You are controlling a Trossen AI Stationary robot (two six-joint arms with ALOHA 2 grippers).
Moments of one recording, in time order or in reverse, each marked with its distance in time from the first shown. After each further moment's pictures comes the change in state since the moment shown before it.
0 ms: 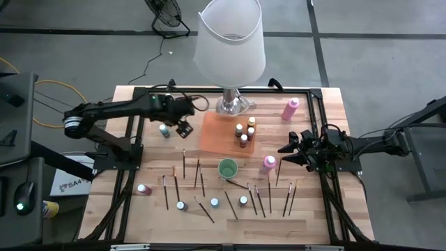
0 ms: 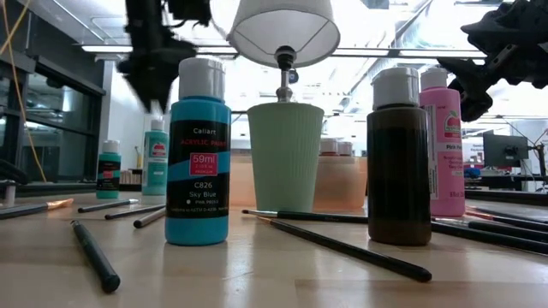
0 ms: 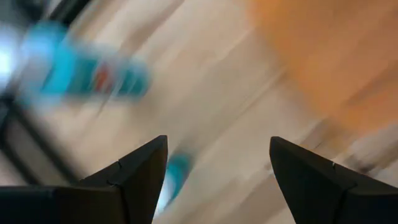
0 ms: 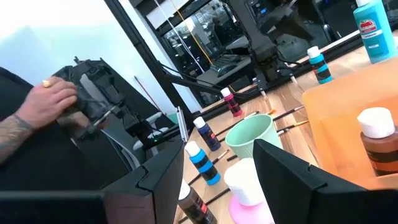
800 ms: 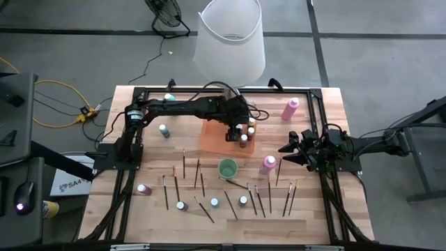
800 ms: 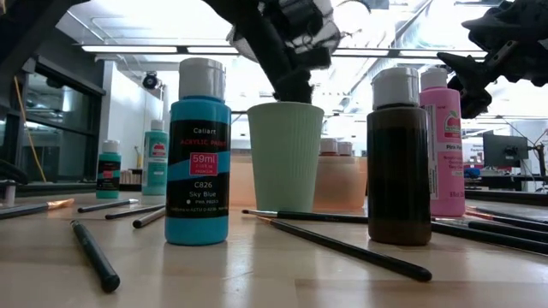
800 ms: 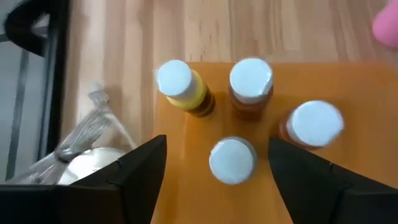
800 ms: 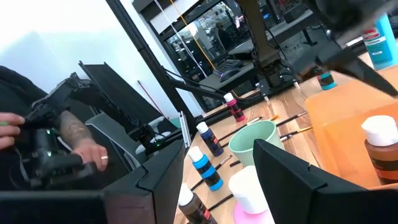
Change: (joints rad) left arm -0.059 0.651 0.549 0.563 0.227 0.875; right arm 0.000 0.000 0.000 0.025 0.000 0.000
